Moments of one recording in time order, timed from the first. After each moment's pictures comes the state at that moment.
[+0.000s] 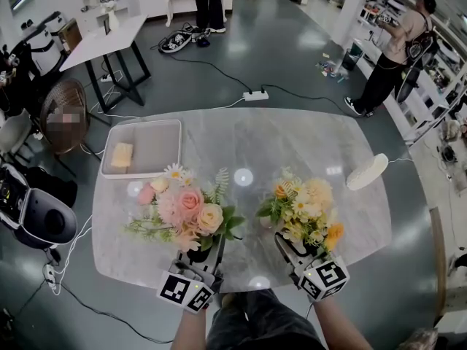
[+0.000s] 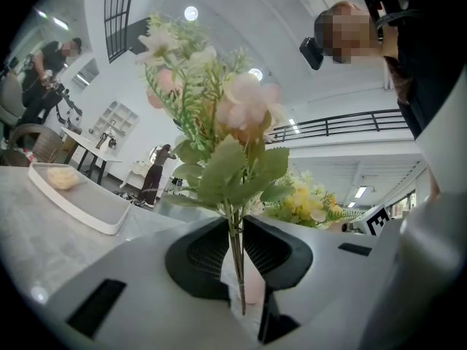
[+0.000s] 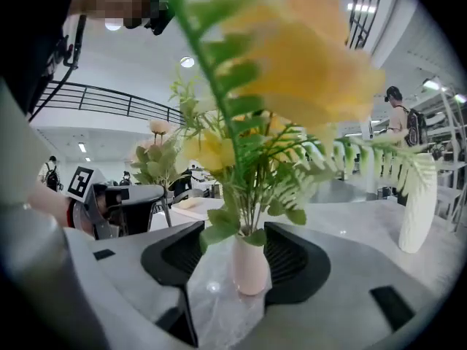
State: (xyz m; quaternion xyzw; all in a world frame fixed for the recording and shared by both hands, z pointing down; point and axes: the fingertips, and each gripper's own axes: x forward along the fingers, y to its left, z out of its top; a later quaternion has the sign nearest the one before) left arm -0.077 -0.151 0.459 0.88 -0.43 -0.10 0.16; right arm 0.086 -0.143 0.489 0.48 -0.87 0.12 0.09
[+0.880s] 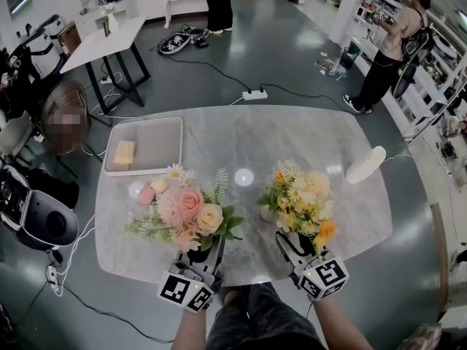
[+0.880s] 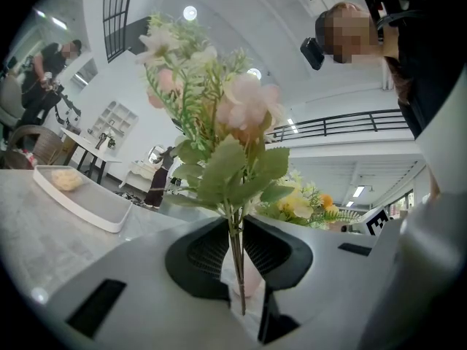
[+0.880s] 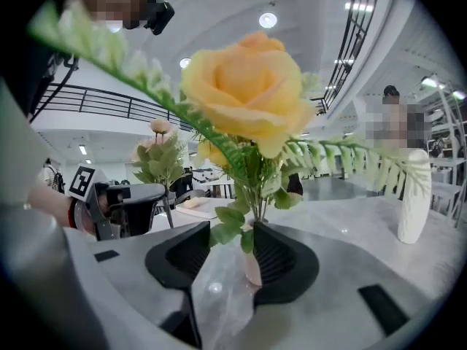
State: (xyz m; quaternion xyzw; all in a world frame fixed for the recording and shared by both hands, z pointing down) left arm -0.082 -0.131 0.454 0.89 -0.42 -0.10 0.16; right arm 0.083 -0.121 0.491 0.48 -0.86 0.12 0.09
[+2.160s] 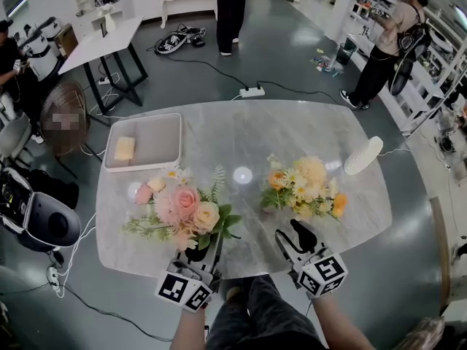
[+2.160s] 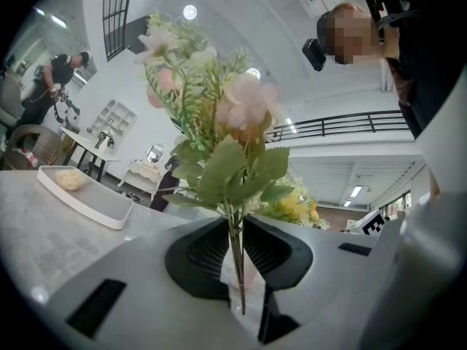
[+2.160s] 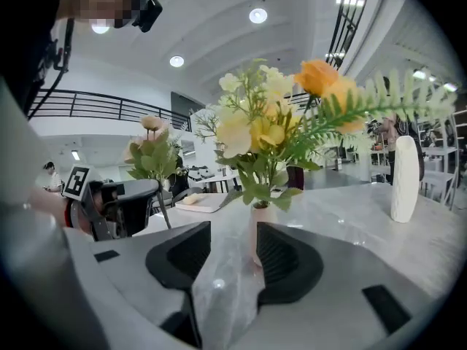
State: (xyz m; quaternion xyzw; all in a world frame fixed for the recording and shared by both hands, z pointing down) left arm -0.092 -0.112 0.453 0.89 -0.42 -0.10 0.16; right arm 0.079 -0.099 0.505 0.50 -0.85 0.16 0.09
